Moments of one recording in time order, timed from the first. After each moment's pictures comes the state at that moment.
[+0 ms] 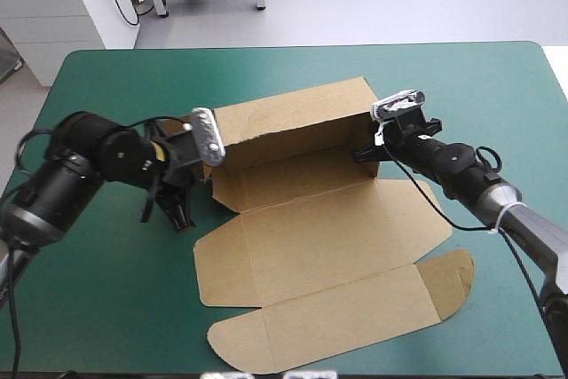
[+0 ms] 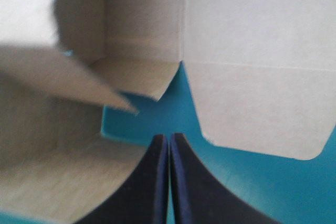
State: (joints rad) left arm -0.48 1.33 -1.39 -0.04 1.24 0.76; right arm 0.27 1.56 -0.98 1.18 0.11 -1.27
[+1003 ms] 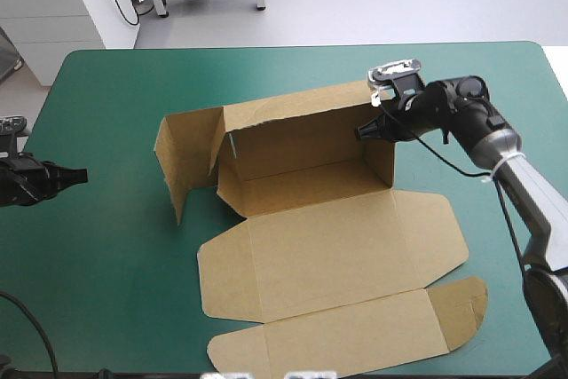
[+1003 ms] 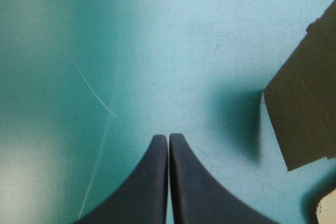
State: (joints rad) left arm 0.52 1.23 -1.12 -0.51 1.05 0.62; right arm 0.27 1.66 -1.50 0.11 0.87 -0.11
